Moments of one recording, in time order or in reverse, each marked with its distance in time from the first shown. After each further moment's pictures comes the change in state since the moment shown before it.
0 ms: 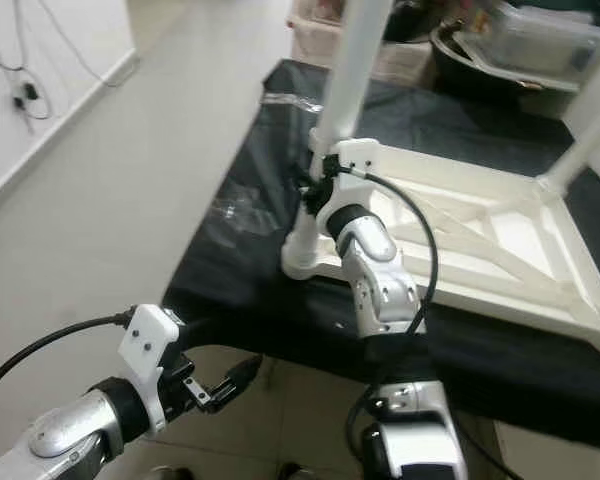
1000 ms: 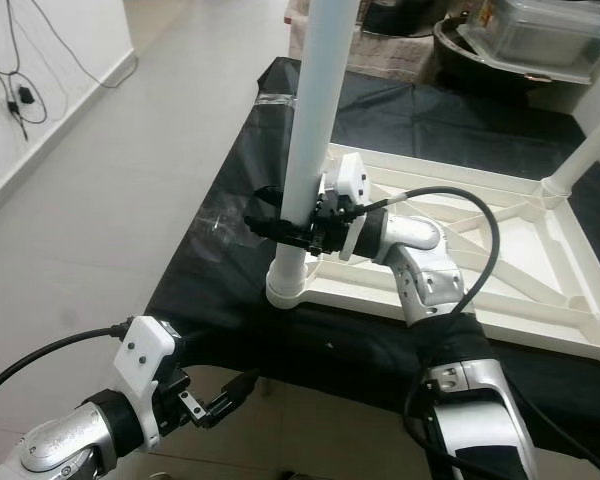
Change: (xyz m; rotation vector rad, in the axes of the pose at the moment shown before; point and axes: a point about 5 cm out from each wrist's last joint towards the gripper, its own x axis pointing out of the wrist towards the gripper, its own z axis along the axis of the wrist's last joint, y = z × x) left arm -0.012 -0.007 -0.005 -0.008 0.021 -0.016; right arm -0.021 0.018 0.011 -0.203 -0.046 1.378
